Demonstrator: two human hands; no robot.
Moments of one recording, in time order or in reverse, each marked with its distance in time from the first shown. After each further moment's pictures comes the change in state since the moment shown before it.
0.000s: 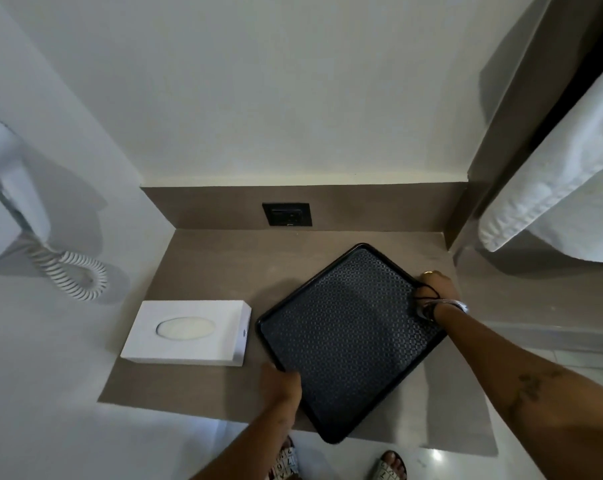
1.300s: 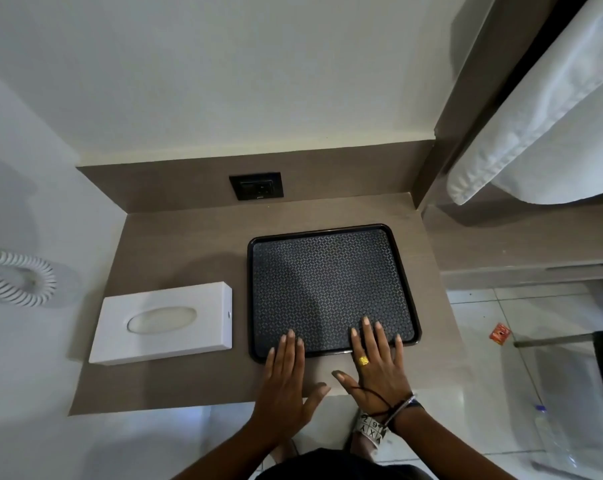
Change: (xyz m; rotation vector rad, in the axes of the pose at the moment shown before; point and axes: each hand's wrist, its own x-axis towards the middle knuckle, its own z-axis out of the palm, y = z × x) left_hand 0.020 -0.090 -0.021 0.964 -0.250 1.179; right_hand -0.202 -0.005 0.171 -0.326 0.036 -0.249
